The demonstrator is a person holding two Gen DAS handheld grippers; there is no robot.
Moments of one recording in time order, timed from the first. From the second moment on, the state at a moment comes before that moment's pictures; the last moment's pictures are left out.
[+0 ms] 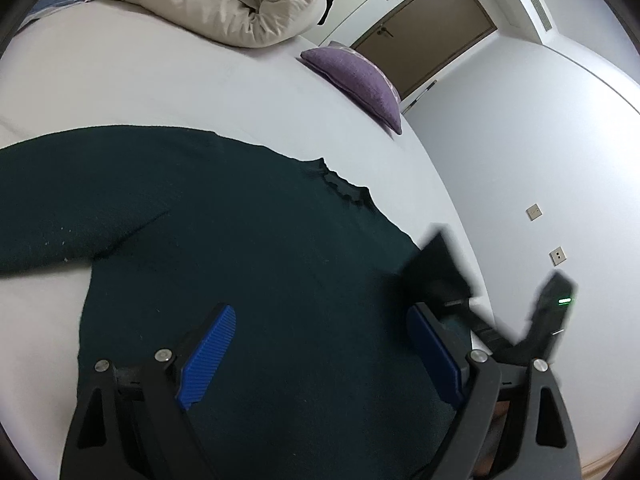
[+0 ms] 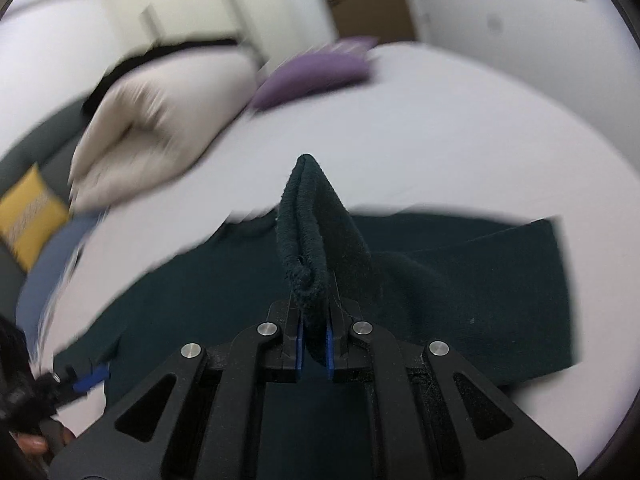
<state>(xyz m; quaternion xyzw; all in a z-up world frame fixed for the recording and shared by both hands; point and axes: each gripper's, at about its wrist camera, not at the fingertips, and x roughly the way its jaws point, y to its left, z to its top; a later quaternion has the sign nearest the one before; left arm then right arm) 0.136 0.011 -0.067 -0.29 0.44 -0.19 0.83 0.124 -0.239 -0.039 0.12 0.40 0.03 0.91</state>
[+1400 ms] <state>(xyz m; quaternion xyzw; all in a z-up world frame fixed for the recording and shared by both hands) 0.216 -0.029 -0.100 -0.24 0.46 -0.16 0.84 0.017 -0.426 -0.138 0.58 0.29 -0.03 0.76</state>
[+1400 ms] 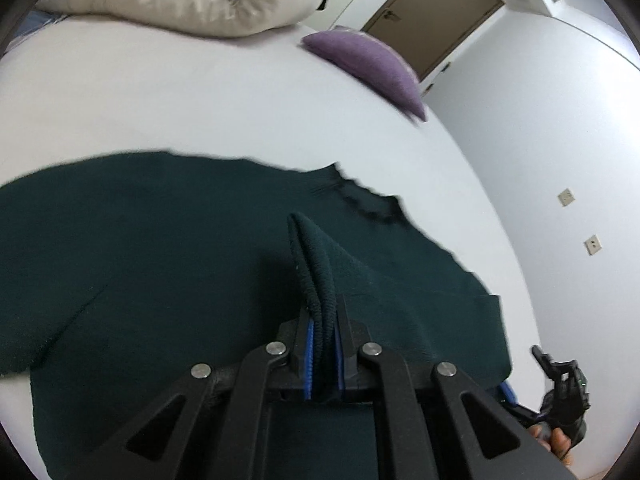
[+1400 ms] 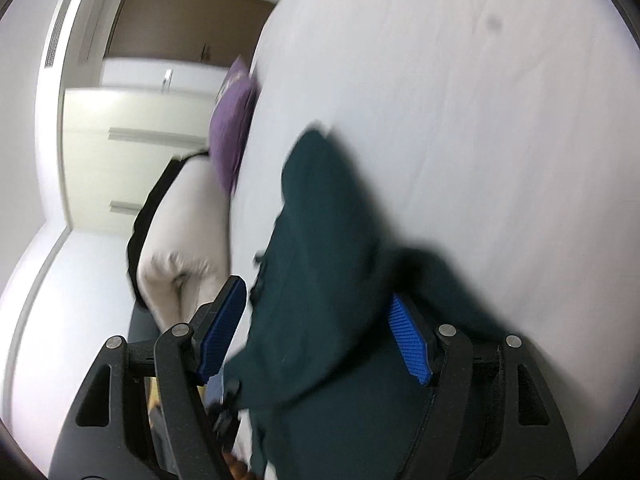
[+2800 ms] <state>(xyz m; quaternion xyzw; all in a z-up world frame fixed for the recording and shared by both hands) 0.209 -0.034 -0.135 -0.20 0.43 -0.16 0.86 0.165 -0.437 -0.113 0.19 0.43 -0.12 0.87</state>
